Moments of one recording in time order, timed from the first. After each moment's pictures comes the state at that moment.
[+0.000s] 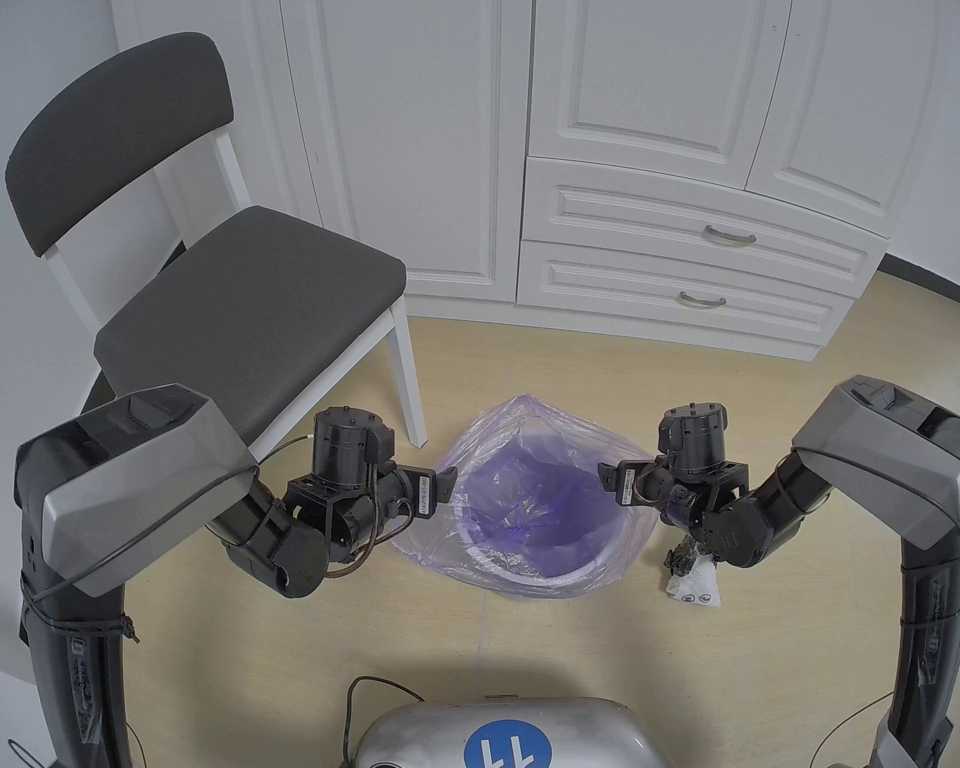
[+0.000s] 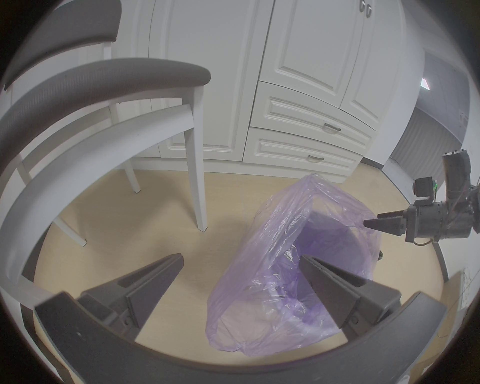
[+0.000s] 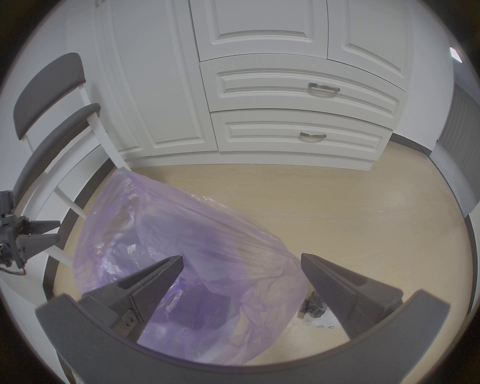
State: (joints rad) left arm -0.47 2.29 -1.04 -0.88 0.14 -0.13; right arm 0.40 2.30 -1.07 -0.80 -0.30 0.22
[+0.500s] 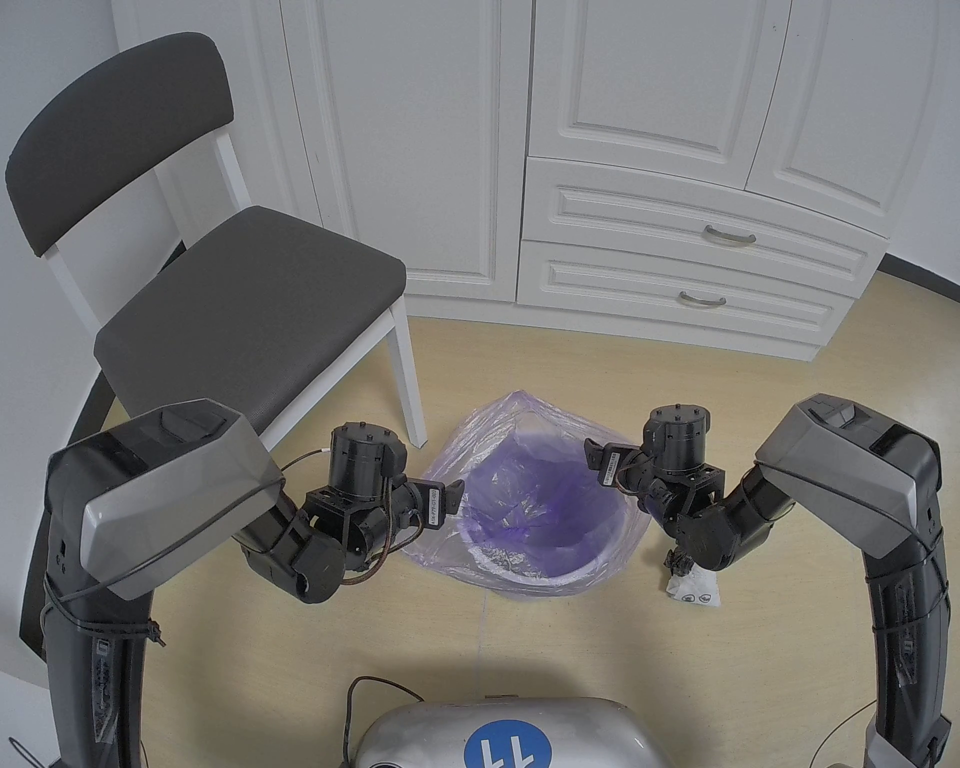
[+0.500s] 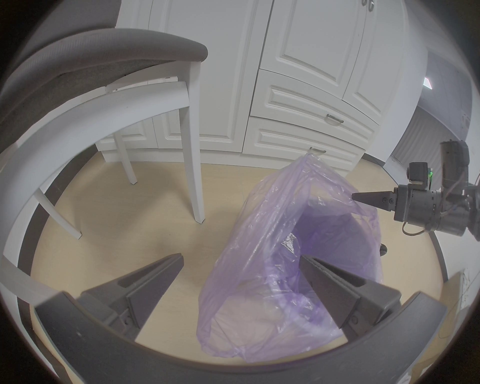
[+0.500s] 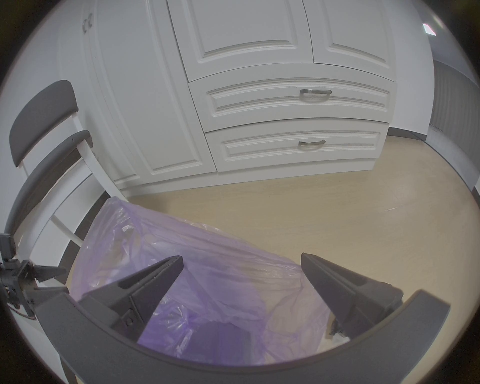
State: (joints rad) left arm -0.48 2.37 -1.08 -0.88 0.14 -0.14; right arm 0.40 2.44 -1.20 -0.96 -0.32 0.29
